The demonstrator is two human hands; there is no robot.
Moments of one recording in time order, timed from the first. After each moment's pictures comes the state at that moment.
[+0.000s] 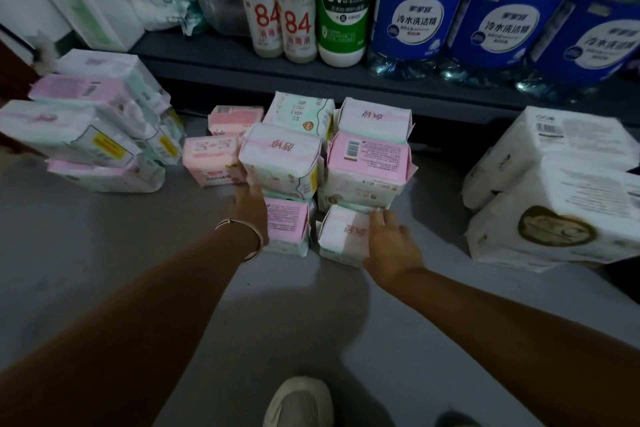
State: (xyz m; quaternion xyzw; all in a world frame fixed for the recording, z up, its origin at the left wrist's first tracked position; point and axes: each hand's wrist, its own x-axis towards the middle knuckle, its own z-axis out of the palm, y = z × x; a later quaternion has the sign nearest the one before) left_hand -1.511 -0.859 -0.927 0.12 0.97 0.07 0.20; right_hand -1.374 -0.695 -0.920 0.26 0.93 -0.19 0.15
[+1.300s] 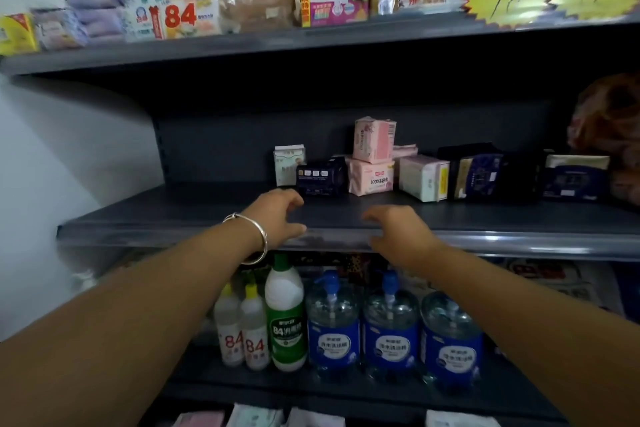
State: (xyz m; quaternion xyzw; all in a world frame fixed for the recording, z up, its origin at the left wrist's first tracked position) left_hand -1.558 -0.686 -0.460 0.41 0.89 0.20 -0.08; right_hand -1.436 -0.514 -0.487 0.14 0.96 -0.15 -0.19
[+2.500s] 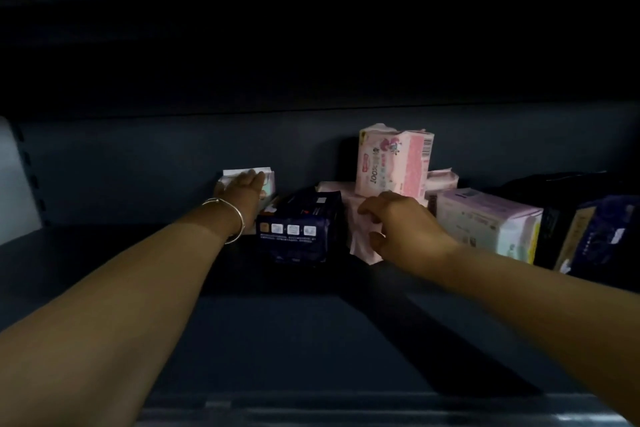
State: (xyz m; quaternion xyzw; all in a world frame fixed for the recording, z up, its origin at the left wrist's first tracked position) left_hand -1.879 -0.509 -0.455 0.35 0.92 -0.02 -0.15; right_hand -1.653 -0.375 -0.464 0.16 0.96 -0.07 -0.22
